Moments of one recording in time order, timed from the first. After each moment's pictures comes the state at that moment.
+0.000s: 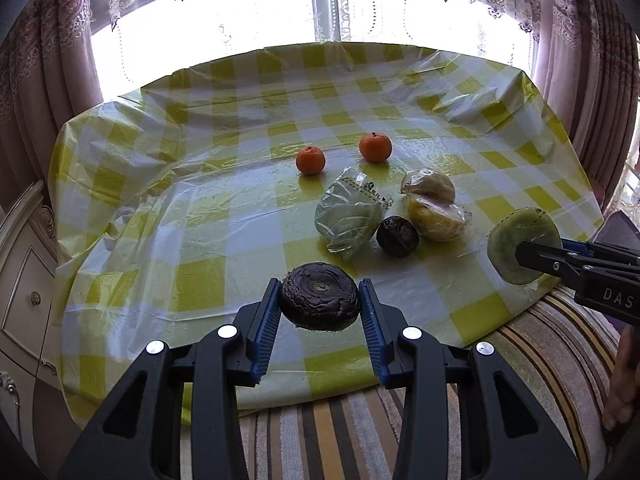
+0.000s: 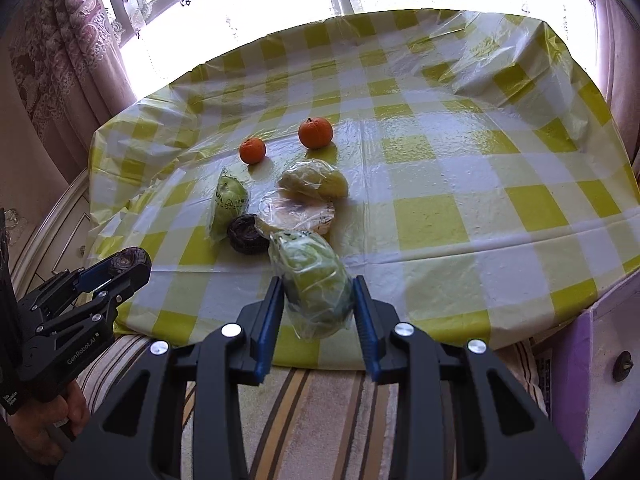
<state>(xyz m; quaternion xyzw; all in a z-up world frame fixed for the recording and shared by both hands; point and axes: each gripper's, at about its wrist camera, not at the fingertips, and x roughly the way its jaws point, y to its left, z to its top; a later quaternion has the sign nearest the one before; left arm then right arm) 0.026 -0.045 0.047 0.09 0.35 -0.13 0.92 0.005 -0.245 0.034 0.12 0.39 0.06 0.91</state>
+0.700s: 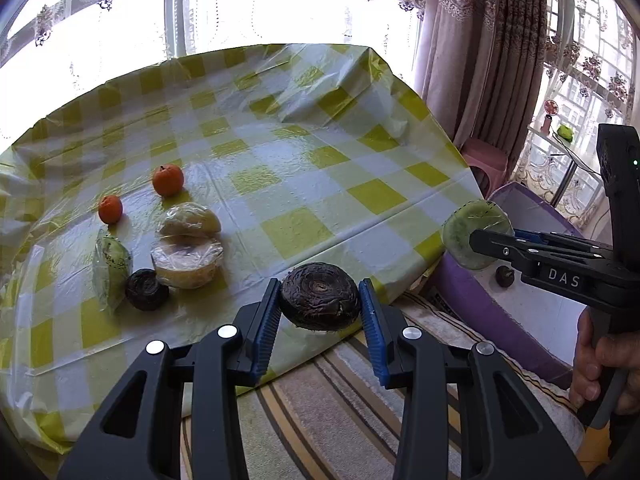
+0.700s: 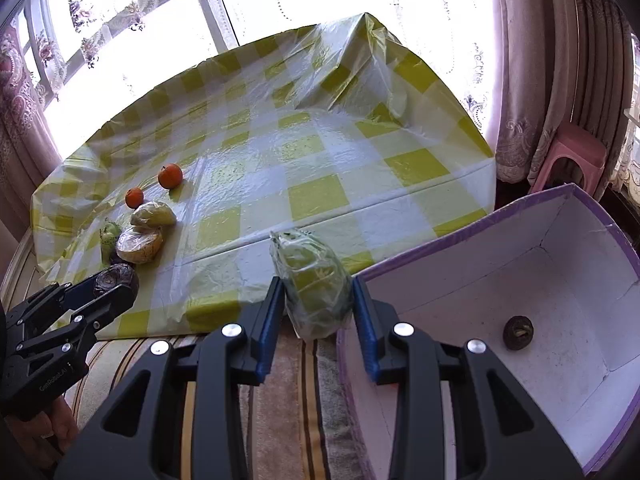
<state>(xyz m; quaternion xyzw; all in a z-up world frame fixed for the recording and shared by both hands) -0.006 -0.206 0.050 0.11 0.35 -0.33 0.87 -0.071 -0.402 0.038 0.16 0.38 -0.09 0.91</state>
